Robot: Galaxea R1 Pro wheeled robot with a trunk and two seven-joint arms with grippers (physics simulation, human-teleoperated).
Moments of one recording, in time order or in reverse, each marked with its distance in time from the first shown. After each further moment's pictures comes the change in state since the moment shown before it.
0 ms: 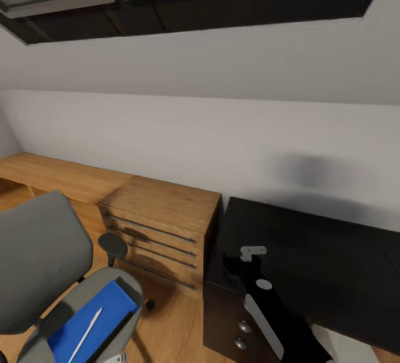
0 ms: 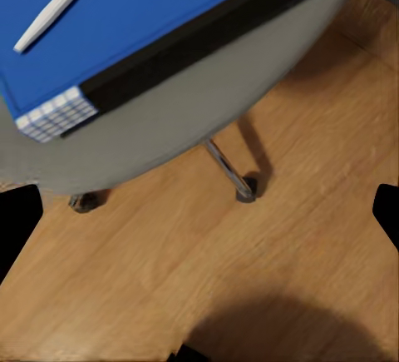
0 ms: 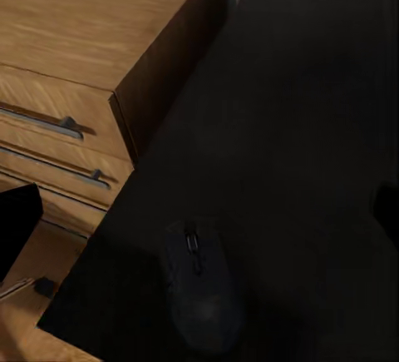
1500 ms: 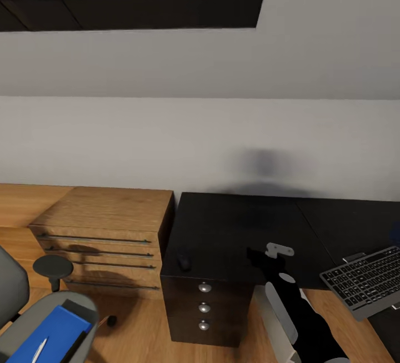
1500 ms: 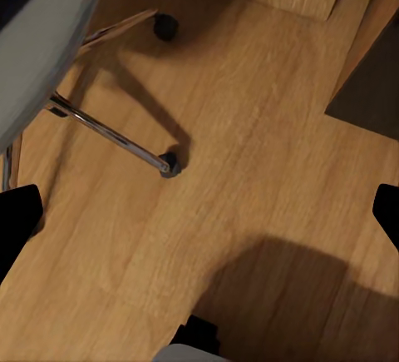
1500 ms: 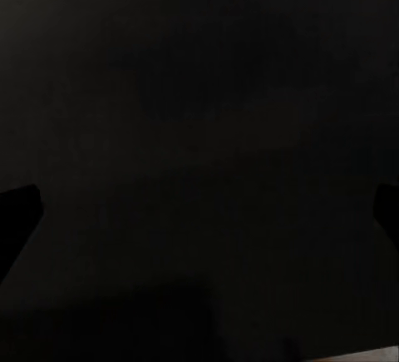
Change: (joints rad) left arm 0.000 0.001 -0.075 0.064 0.001 0.002 0.000; right arm 0.000 0.003 -0.262 0.011 -0.008 0.002 -0.001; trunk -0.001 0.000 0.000
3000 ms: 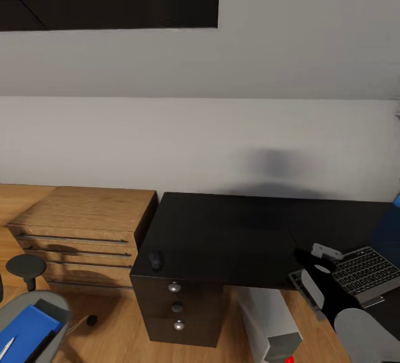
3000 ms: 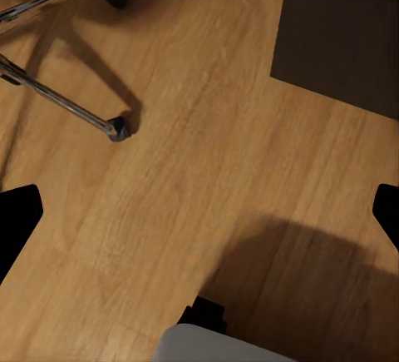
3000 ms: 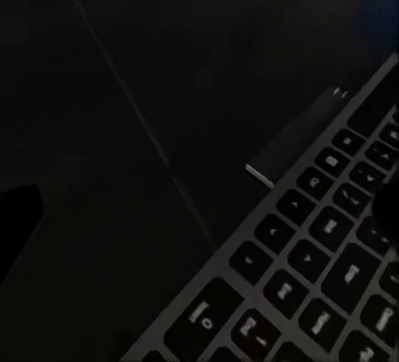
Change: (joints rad) left arm 0.000 -0.002 -0.004 0.041 -0.001 -0.001 -0.002; right arm -0.263 -0.188 -0.139 0.579 0.004 -0.238 -0.047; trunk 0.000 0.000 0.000
